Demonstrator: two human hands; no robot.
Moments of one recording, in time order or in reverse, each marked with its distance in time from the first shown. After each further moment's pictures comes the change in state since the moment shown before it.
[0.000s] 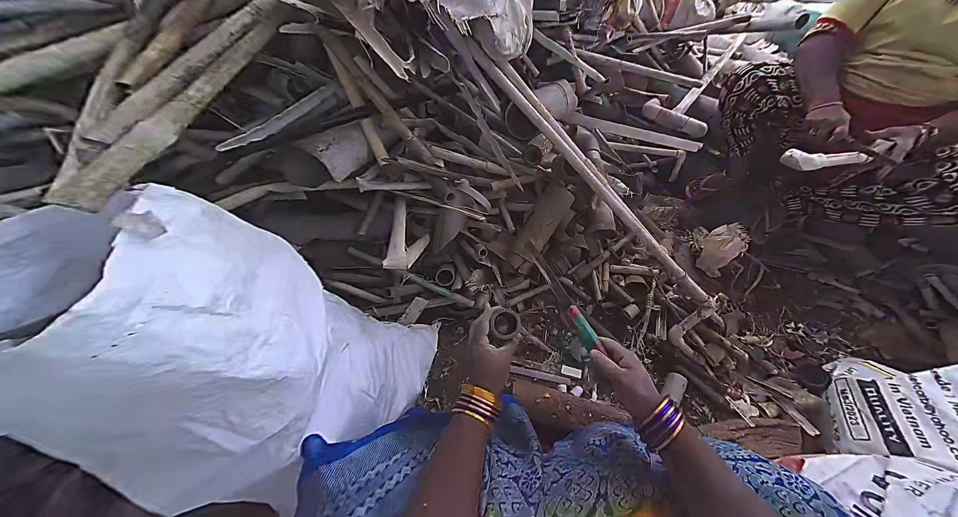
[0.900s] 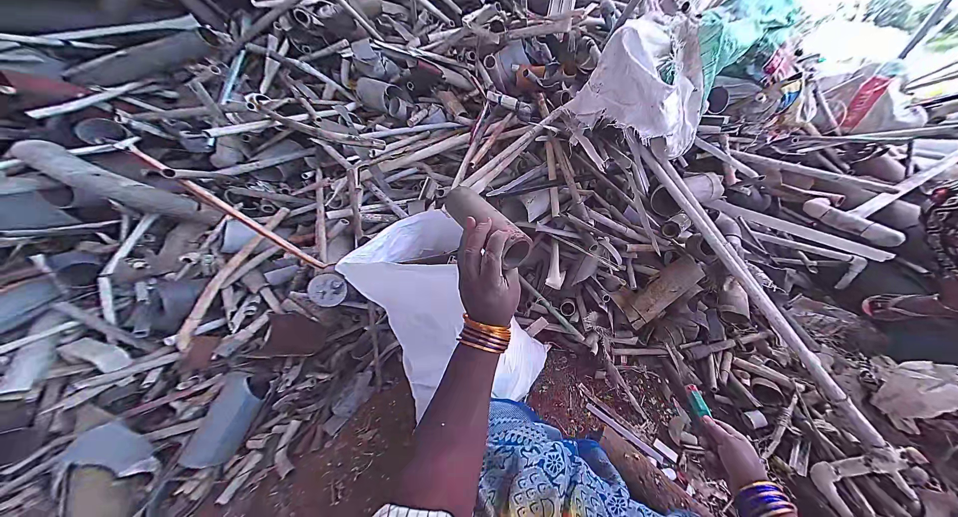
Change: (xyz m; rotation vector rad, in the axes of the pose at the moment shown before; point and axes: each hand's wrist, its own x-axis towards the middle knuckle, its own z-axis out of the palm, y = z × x) left_hand 0.045 0.105 -0.236 0.504 1.037 0.911; right_hand 0.018 0.034 0.014 0.074 0.227 0.214
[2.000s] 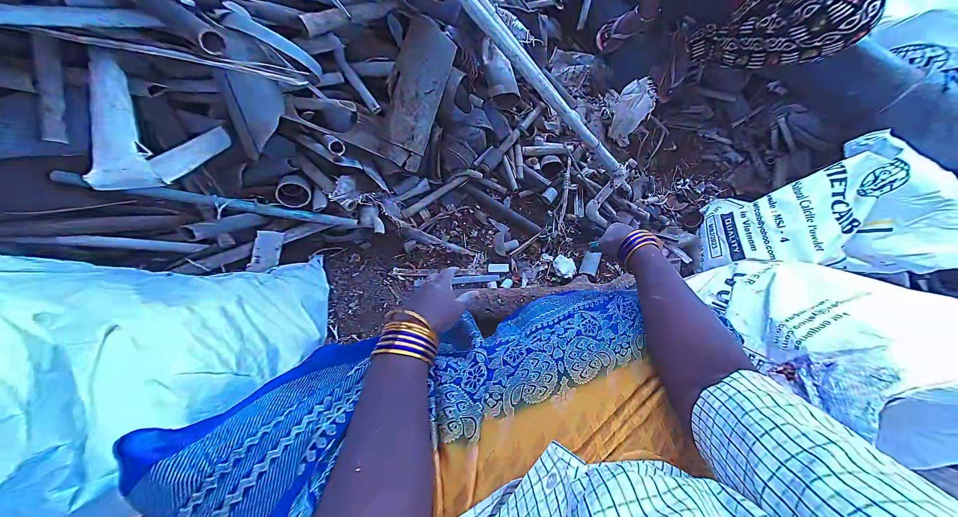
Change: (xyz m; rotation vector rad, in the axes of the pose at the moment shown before) left_hand -0.210 0.170 0.061 -0.251 -2.355 -0.297; right_hand 0.044 -0.015 -0.140 -1.156 0.001 0.533
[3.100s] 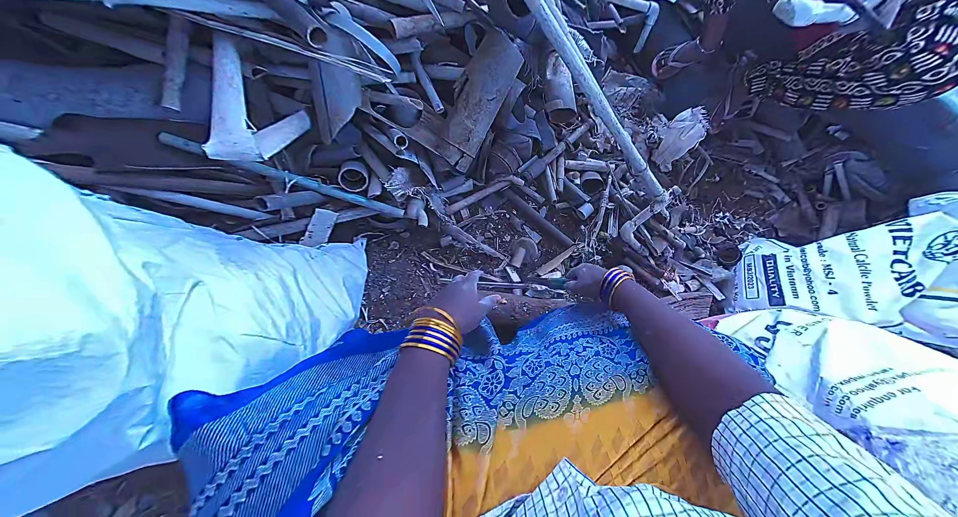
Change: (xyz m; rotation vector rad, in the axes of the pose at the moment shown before) left_hand 0.003 -0.024 -0.008 -0.071 -0.024 -0.043; right_hand 0.019 -0.079 0.062 -0.211 -0.292 -0.501
